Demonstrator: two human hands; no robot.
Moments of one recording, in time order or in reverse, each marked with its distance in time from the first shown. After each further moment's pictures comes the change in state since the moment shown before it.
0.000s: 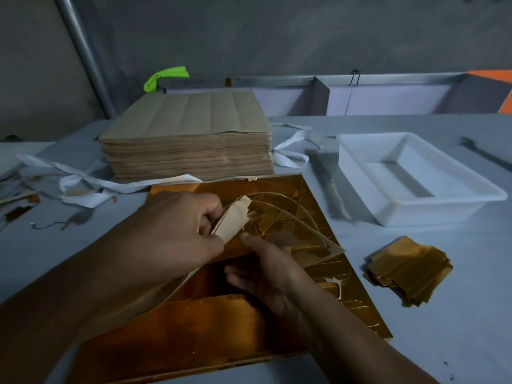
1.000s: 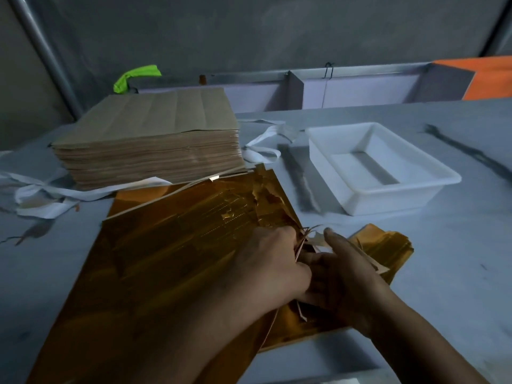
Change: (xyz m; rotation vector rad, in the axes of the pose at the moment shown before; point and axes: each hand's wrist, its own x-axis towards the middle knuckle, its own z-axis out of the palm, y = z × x) left_hand 0.037 0.102 0.117 -0.082 -0.108 -0.003; right_hand -0.056 -0.028 -0.132 -0.079 0.121 -0.089
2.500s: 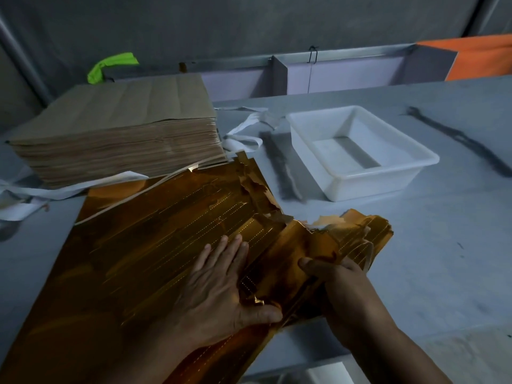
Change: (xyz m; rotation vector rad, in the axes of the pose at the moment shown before) left_hand -0.006 -0.098 0.060 0.397 -0.185 0.135; right_hand -0.018 0.028 -0.015 0.076 0.184 -0.173
